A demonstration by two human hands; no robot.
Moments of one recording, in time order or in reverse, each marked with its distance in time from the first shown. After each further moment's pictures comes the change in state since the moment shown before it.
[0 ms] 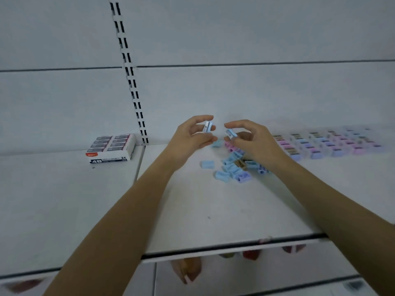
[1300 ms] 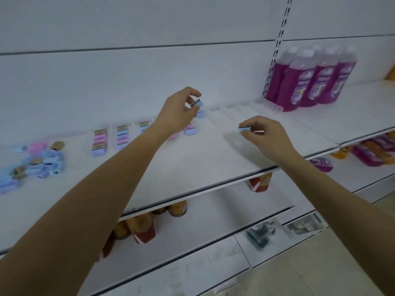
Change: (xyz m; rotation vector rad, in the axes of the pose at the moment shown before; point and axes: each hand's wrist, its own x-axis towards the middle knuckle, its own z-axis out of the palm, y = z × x) left_hand 0.106 -0.015 0.406 0.719 -0.071 0.288; right_hand -0.158 0.111 -0.403 -0.375 0.367 0.126
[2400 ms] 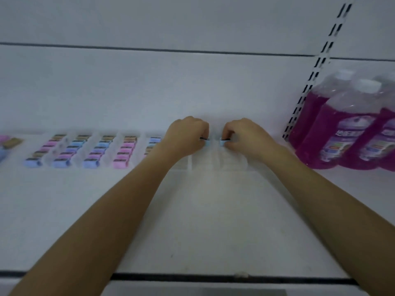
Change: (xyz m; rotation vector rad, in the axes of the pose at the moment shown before) left_hand 0.105 -0.008 0.108 0.802 -0.118 -0.152; right_hand 0.209 0.096 0.011 -0.525 -0.530 -0.457
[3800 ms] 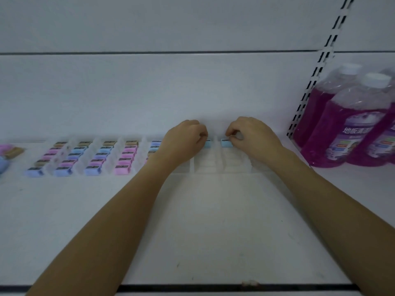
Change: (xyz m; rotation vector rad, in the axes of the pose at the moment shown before) left_hand -0.003 -0.010 0.011 -0.139 0.128 0.002; right_hand -0.004 -0.001 0.002 0.020 0.144 0.017
